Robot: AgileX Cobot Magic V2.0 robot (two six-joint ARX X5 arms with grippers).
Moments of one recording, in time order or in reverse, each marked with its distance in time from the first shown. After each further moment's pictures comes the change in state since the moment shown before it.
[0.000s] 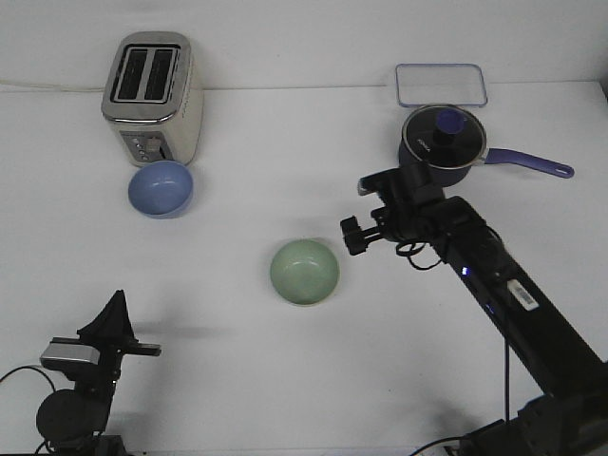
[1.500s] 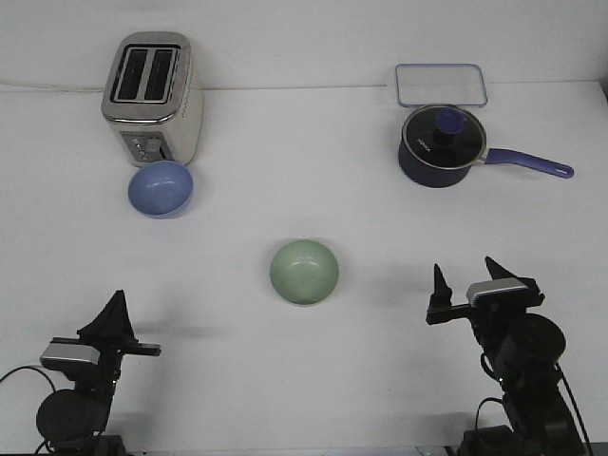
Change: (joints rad) left arm 0.000 0.000 0.000 0.000 0.000 0.000; right arm -0.211 -1.066 -0.906 0.588 0.160 -0.033
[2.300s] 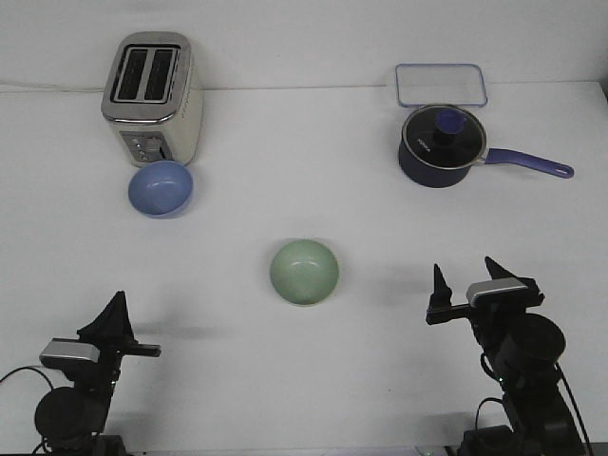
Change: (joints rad) left arm 0.000 0.004 0.048 -0.084 0.000 0.000; right arm 0.000 0.000 0.000 0.000 0.000 0.000
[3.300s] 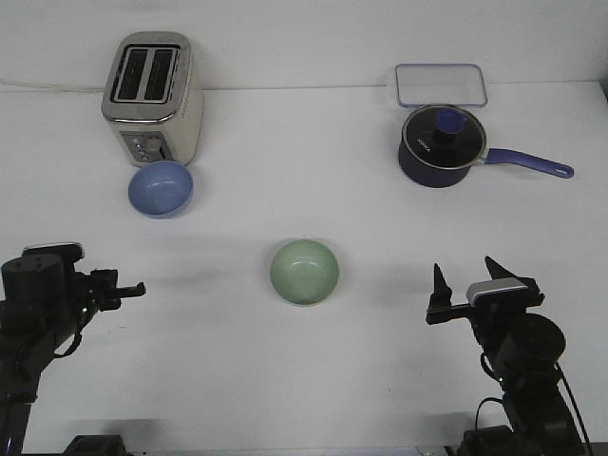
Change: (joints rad) left arm 0.000 0.904 0.982 -0.930 0.000 -0.066; right arm 0.000 0.000 0.000 0.003 0.000 0.000
